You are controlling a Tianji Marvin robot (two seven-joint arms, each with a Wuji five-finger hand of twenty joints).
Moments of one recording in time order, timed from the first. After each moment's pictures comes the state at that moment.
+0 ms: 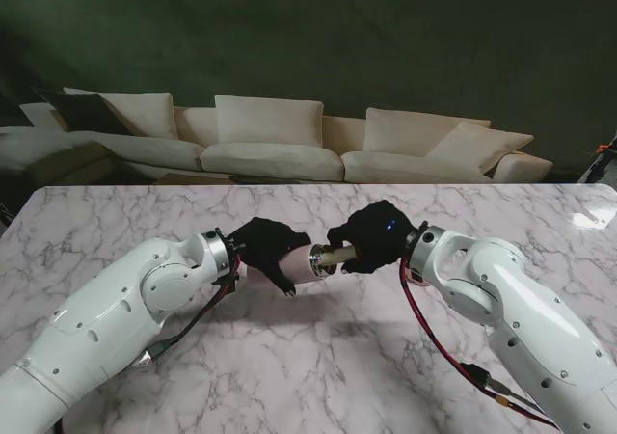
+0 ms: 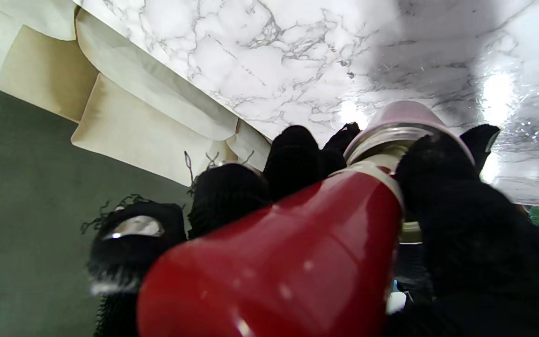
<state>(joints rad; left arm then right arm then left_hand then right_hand) 1.10 -1.06 -0.87 -1.36 0.76 -0.48 -0.12 -1.32 -1.01 1.12 -1.67 -1.21 -0.45 0.07 0.86 -0.67 0.04 -0.01 0.58 0.22 0.67 0.79 0.96 0.16 0.32 0.76 0.96 0.21 0.49 0.69 0.63 0.17 1.16 0.50 0.46 -0.53 0.80 -0.26 0.67 -0.13 0.93 0.14 1.24 -0.08 0.86 0.59 1.26 -0.04 1.22 0.65 1.05 0.17 1.68 0.55</state>
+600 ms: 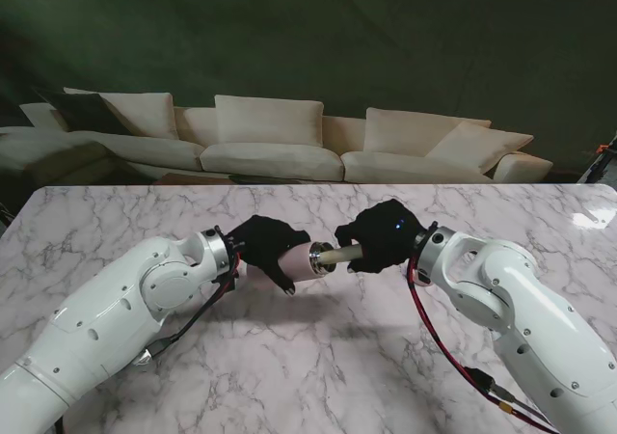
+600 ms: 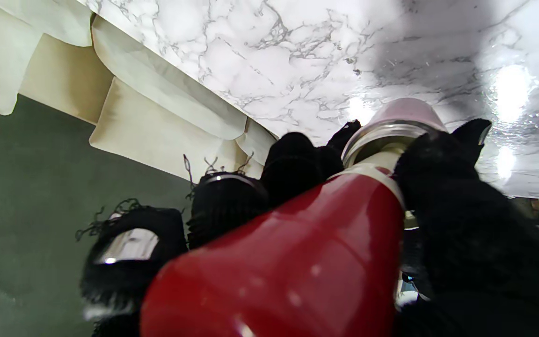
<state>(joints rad) 1.10 -1.06 -0.88 -1.35 0.77 -0.48 -0.12 -1.38 -1.02 1.19 -1.72 -1.21 -0.46 0.11 0.86 -0.67 0.04 -0.01 0.58 0.22 0.67 0.79 0.96 0.16 0.32 0.76 0.96 0.21 0.49 0.69 0.63 0.17 1.16 0.50 0.47 -0.54 0.80 -0.28 0.70 -0.10 0.95 0.14 1.25 -0.07 0.91 0.65 1.26 -0.04 1.27 0.66 1.10 0.17 1.72 0.55</state>
